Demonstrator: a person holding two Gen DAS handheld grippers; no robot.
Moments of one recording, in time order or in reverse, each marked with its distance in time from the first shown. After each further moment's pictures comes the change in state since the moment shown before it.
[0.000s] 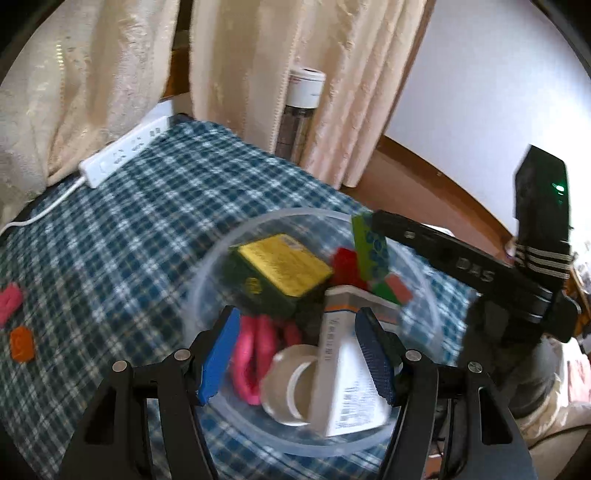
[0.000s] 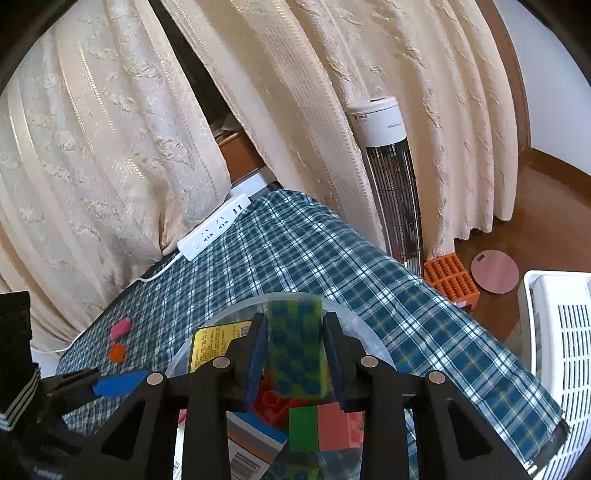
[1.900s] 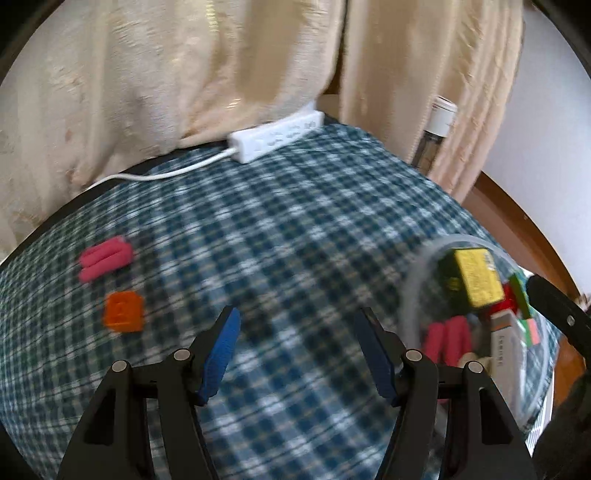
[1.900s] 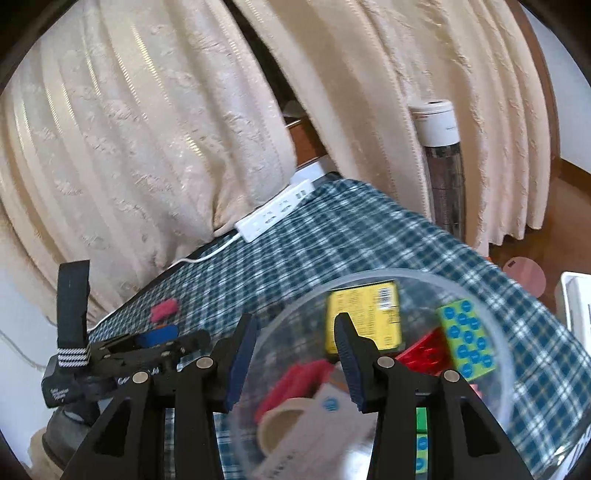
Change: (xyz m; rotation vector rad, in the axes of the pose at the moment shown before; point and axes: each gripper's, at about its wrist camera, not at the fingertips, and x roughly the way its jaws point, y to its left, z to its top) left arm -0.027 0.123 -0.024 -0.214 -0.053 0.315; right arm -0.002 0.089 -0.027 -0.083 0.022 0.110
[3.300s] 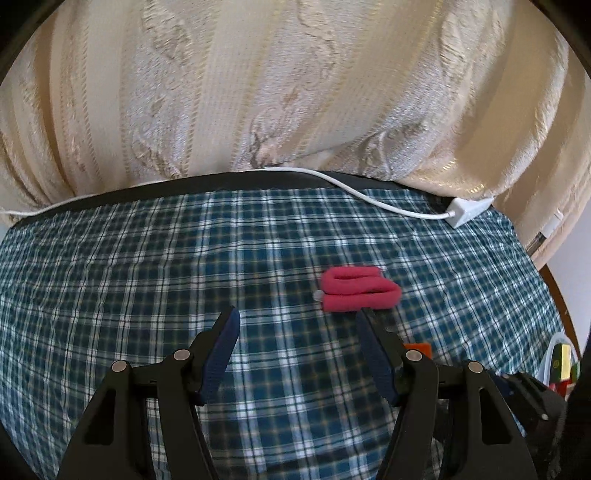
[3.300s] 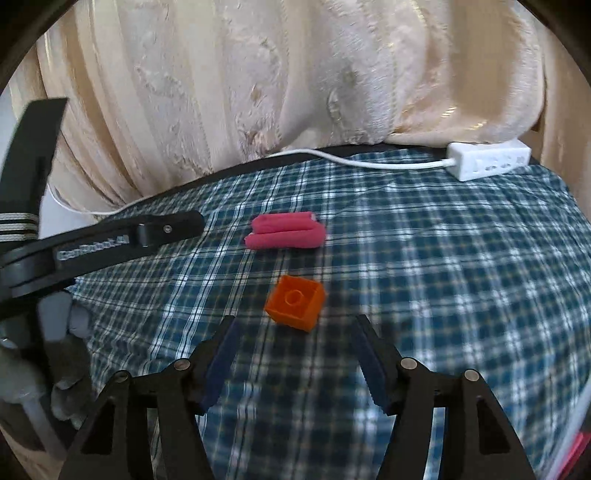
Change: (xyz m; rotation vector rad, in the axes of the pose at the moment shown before) left arm -0.026 0.243 -0.004 -0.328 -0.079 0.172; right arm 0.201 0.232 -0.056 -0.375 0.314 0.105
